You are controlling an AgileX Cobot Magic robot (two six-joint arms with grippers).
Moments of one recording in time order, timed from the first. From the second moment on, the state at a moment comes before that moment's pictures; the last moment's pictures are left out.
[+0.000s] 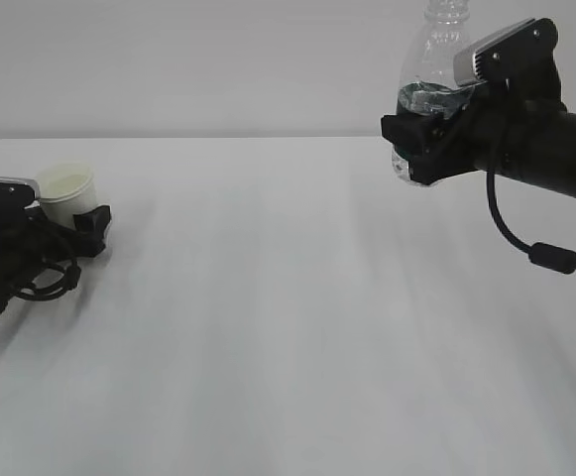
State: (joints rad) left arm 0.00 2.38 -0.97 0.18 -1.14 -0.12; right arm 0.15 1.72 -0.87 -0.68 -0.66 0.30
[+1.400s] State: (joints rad) left arm 0.00 2.26 -0.83 0.18 -1.14 -0.12; right arm 0.15 1.72 -0.87 -0.68 -0.66 0.30
